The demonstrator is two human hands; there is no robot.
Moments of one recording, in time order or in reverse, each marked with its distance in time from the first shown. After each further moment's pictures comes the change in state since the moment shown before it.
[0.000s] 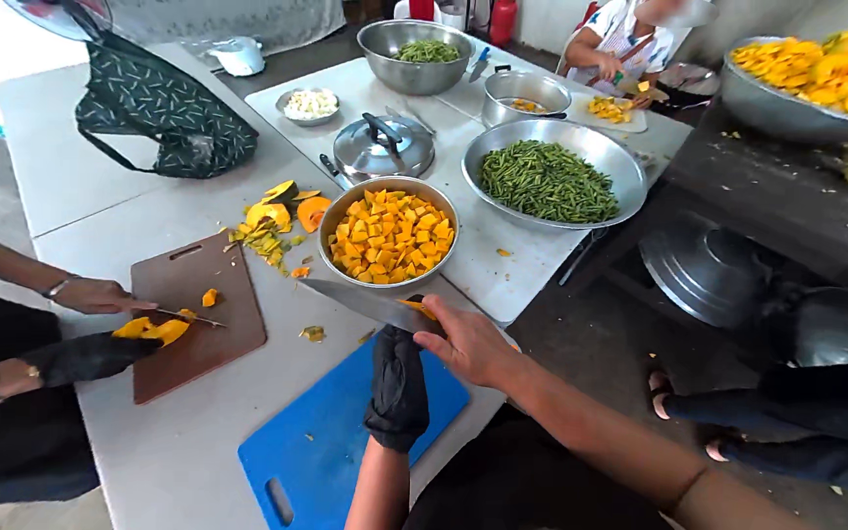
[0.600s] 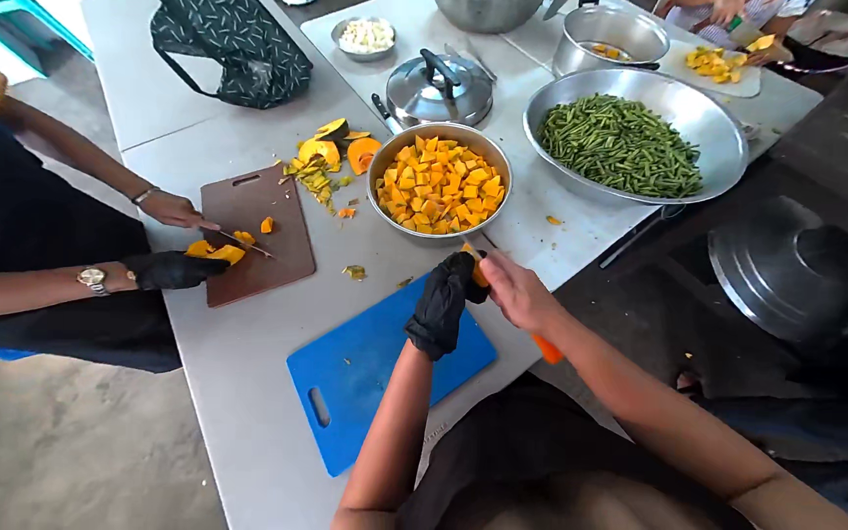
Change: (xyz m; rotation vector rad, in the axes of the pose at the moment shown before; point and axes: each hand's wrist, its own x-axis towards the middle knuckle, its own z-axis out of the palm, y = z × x) left_hand 0.024 -0.031 -0.024 0.054 -0.267 -0.138; right_hand 0.004 0.009 0.007 0.270 -0.112 0.294
